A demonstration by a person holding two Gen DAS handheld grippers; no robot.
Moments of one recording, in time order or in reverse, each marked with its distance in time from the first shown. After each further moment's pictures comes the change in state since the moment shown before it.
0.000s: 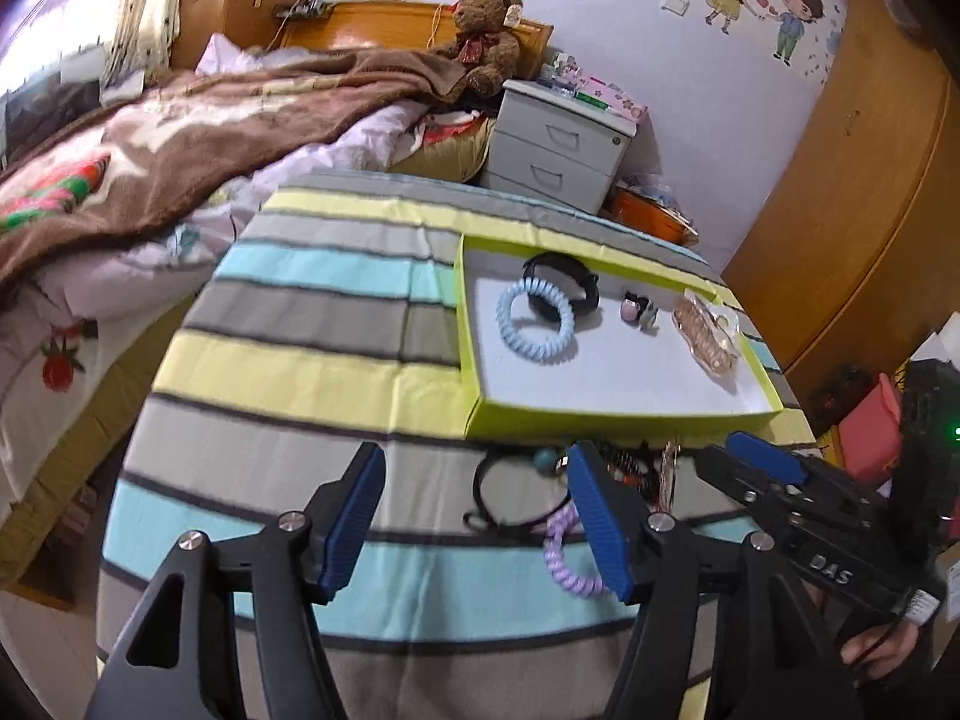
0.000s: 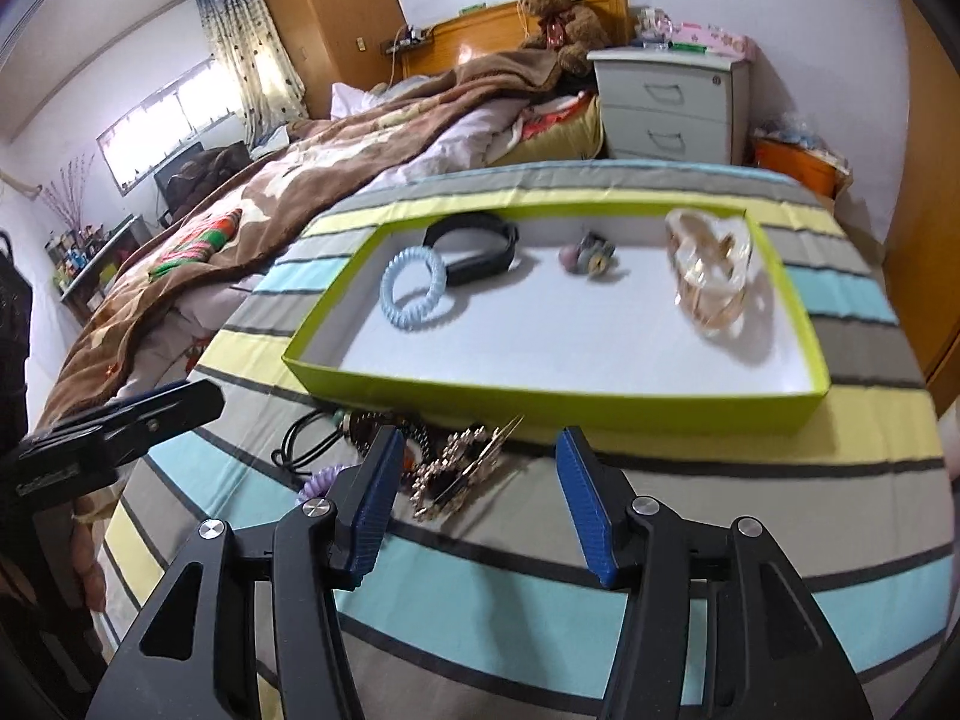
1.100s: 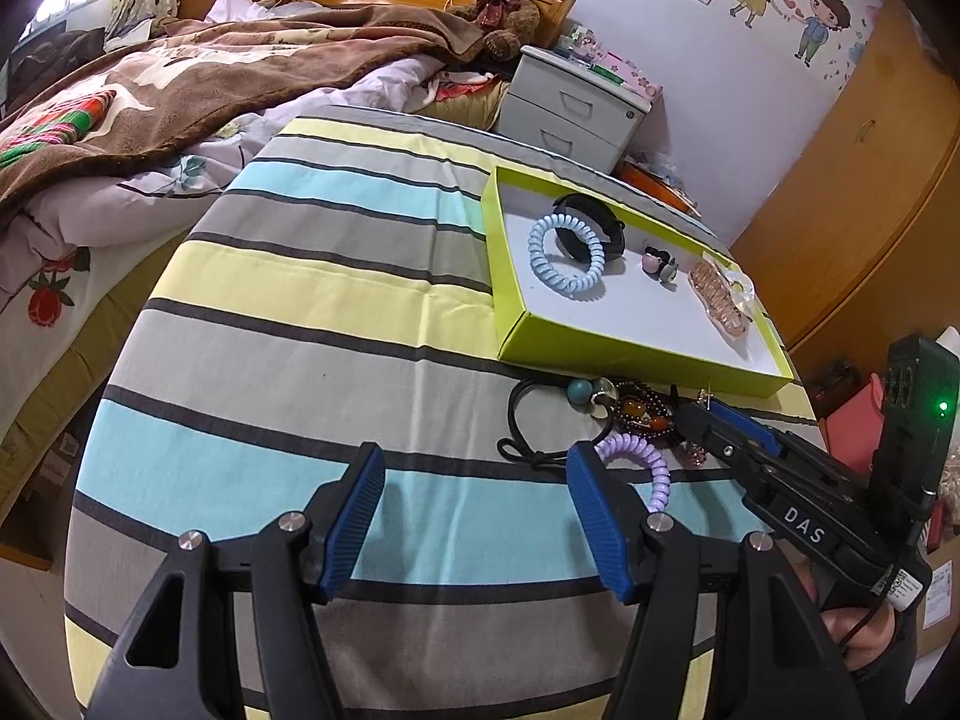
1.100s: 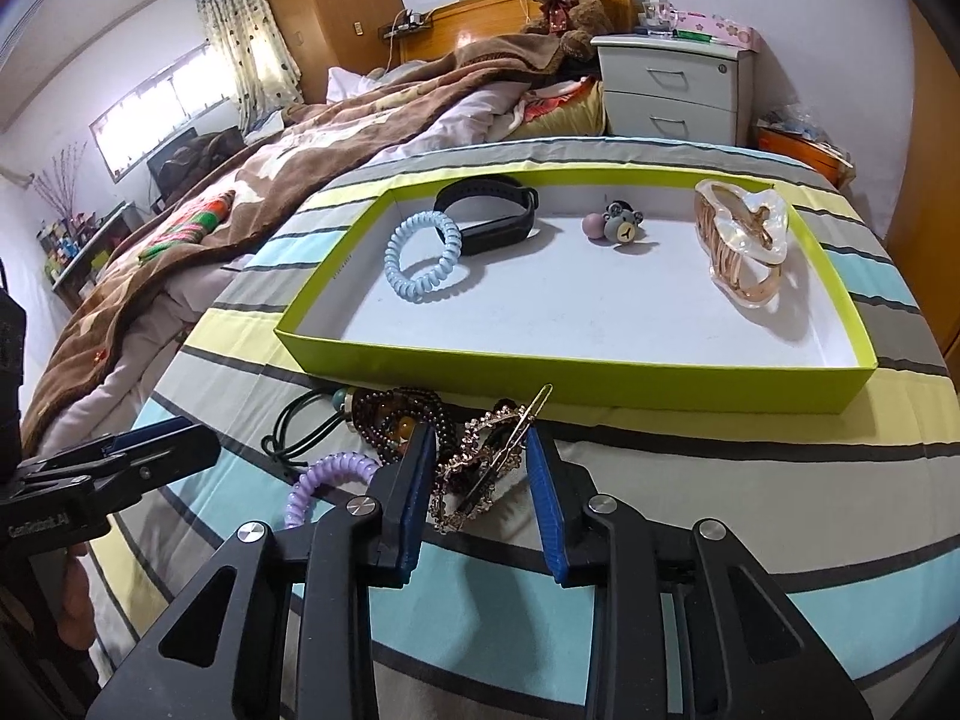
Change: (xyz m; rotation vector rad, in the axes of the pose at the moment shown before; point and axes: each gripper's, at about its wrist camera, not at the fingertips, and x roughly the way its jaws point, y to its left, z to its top) left arm 0.009 0.023 -0.026 -0.055 0.078 -0.036; right arm 0.010 0.010 -0.008 -0.027 0.005 -0.021
